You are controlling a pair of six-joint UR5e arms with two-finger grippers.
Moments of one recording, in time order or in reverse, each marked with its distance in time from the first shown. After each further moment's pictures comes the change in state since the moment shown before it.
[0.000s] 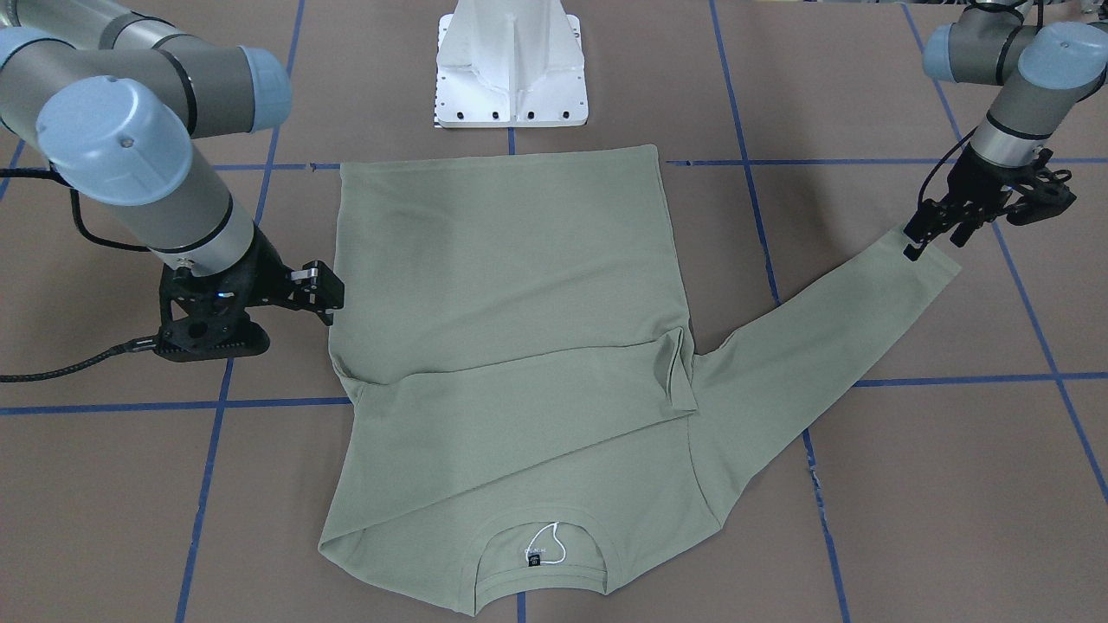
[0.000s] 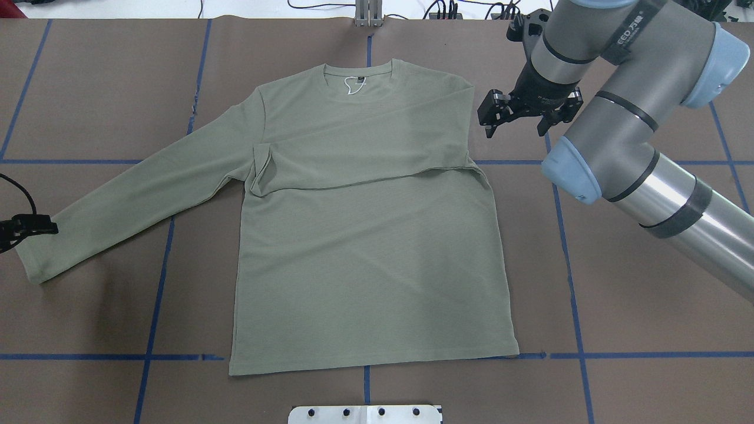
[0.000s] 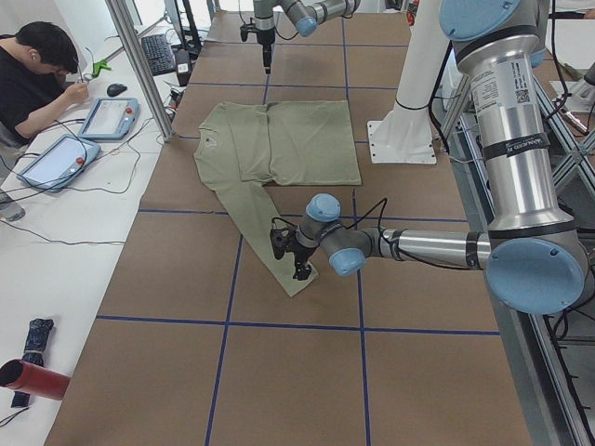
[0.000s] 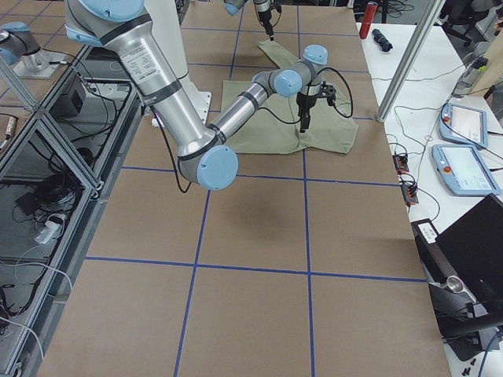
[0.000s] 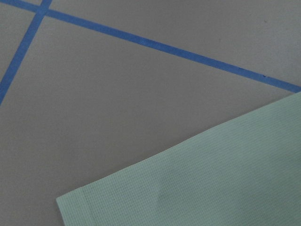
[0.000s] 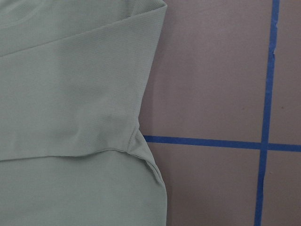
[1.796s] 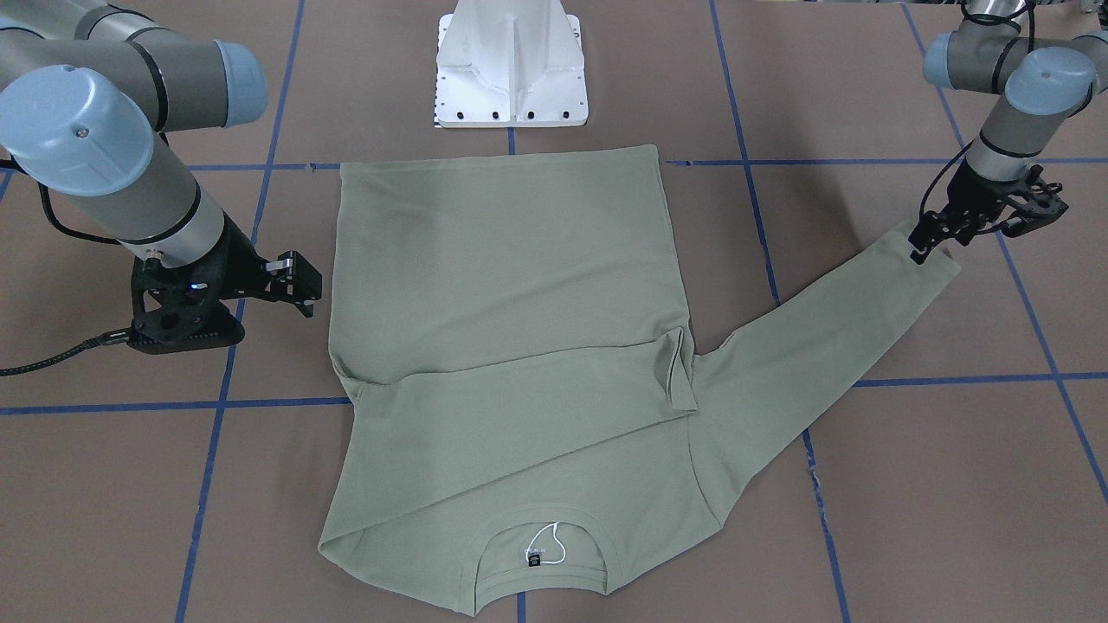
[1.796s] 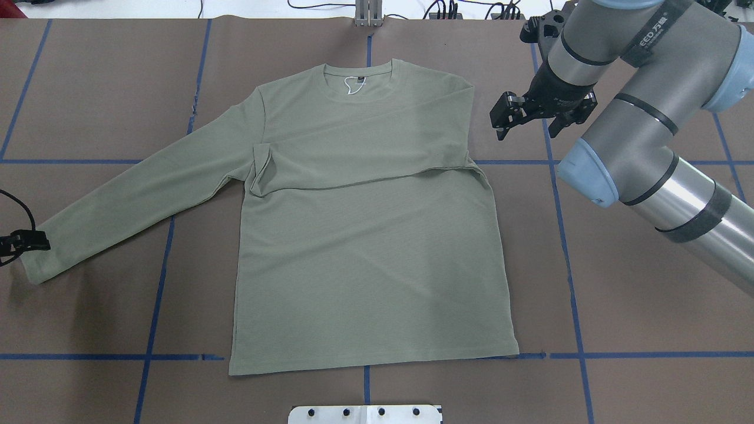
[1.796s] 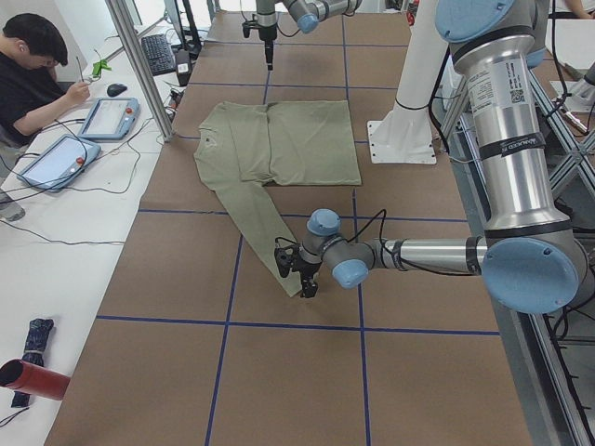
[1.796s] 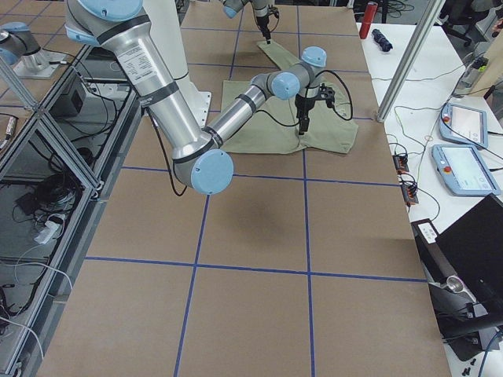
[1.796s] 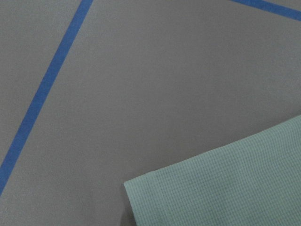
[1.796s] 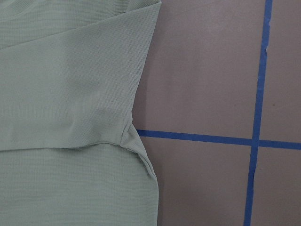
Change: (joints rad) left arm 0.029 -0.003 0.076 0.015 0.007 -0.020; right arm 0.009 -0.026 0.037 0.000 0.009 -0.018
